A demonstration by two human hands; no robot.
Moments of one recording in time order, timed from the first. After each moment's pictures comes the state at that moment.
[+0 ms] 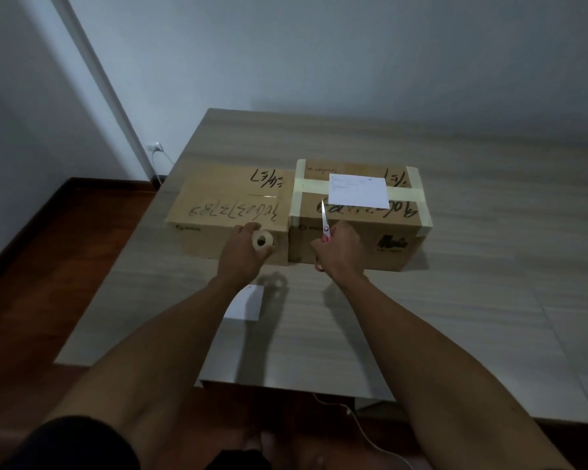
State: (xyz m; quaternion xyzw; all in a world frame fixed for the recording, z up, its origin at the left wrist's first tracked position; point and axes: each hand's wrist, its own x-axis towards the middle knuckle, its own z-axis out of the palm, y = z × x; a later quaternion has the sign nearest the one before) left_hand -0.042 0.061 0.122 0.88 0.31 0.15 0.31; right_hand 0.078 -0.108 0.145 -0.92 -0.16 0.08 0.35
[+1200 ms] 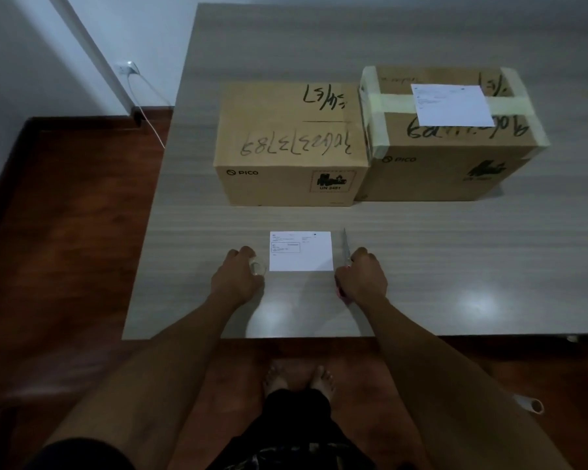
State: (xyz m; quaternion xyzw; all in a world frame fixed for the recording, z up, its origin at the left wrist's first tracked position) left_hand -0.201 0.198 -0.009 0.88 0.34 -0.14 0.30; right_hand -0.067 -0.033 -0.013 -0.95 -0.04 0.23 0.20
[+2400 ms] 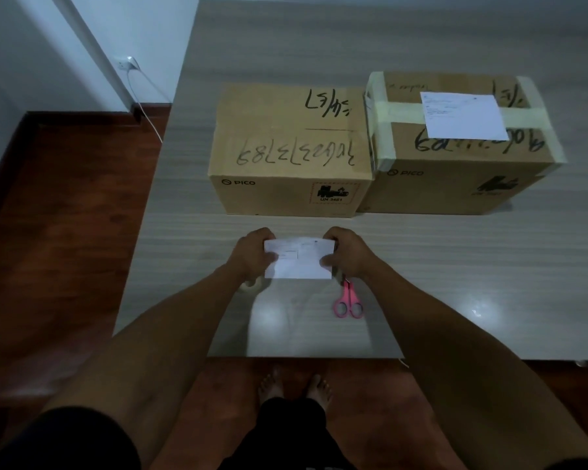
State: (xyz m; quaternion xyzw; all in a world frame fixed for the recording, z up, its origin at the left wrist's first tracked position) left_hand -0.119 0.217 -0.010 0.89 0.25 -0.09 0.37; right_hand 0.014 0.011 -0.007 -0.86 -0.22 0.34 0.32
